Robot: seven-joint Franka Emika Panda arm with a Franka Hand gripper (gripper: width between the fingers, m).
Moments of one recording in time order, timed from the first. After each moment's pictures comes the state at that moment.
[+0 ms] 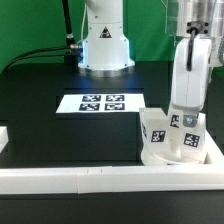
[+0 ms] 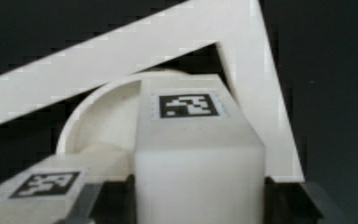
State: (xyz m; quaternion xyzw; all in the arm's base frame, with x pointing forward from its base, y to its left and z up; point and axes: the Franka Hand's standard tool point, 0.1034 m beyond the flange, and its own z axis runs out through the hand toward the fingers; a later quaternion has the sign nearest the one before) arm 0.640 0.109 0.091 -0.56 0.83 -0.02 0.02
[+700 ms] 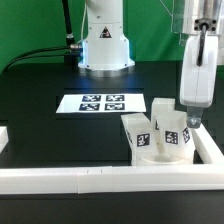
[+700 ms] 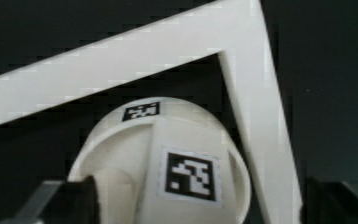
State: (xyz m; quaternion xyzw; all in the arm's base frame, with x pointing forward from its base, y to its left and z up) arm 0.638 0.112 0.091 -0.59 0.80 -0.04 0.02
